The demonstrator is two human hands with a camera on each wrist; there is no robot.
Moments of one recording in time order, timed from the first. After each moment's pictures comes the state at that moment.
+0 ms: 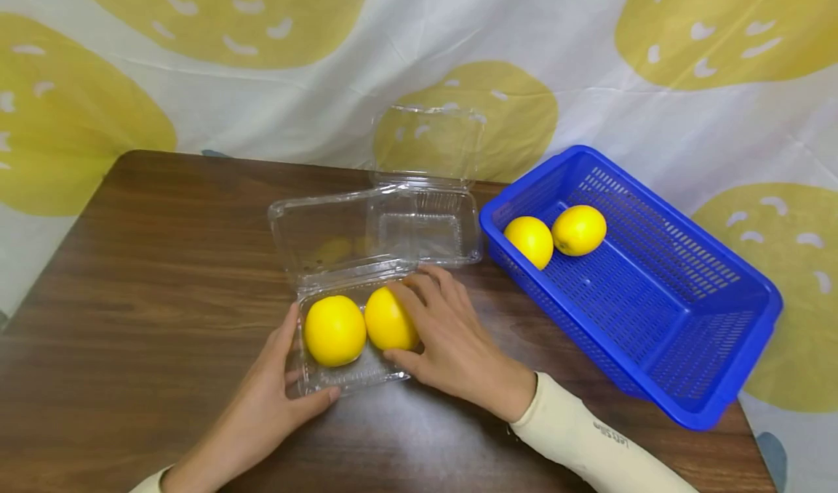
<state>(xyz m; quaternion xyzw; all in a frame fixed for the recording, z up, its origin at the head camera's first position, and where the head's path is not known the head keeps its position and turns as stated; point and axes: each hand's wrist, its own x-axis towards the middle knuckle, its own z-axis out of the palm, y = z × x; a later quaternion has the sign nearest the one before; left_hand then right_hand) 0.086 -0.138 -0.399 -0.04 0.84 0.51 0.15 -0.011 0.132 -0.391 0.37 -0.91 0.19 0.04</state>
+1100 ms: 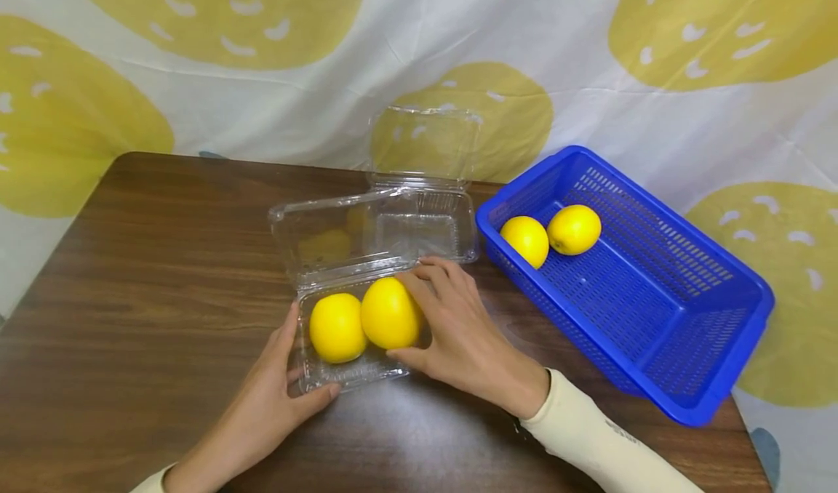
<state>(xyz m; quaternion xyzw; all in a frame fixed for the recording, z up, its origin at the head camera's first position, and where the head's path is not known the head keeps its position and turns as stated) 0.084 -0.134 -0.398 -0.04 0.84 0.52 0.15 -0.012 0.140 -0.369 0.36 -0.91 0.23 0.05</state>
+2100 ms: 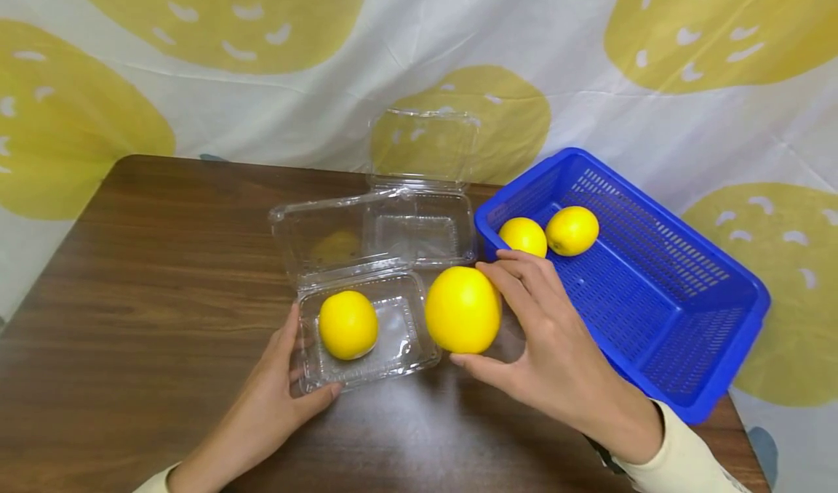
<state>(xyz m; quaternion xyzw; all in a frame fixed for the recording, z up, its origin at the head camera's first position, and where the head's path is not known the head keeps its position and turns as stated) 0.085 -0.131 -0.401 -0.02 0.85 0.52 0.11 0.017 0.203 -0.306 0.34 -0.88 0.28 0.15</state>
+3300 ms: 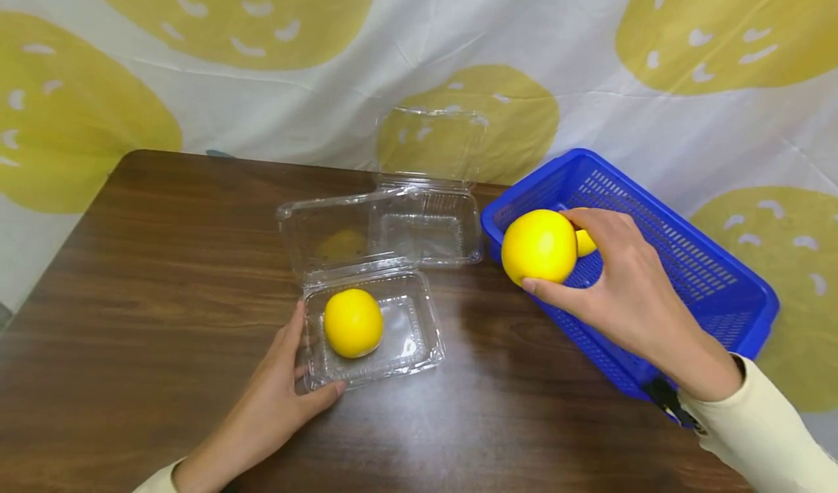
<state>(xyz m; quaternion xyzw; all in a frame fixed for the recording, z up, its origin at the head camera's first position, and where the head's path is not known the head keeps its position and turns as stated) 0.084 -0.131 -0.398 -0.03 0.84 0.52 0.13 -0.034 0.257 -0.272 0.21 -0.94 0.26 0.12</state>
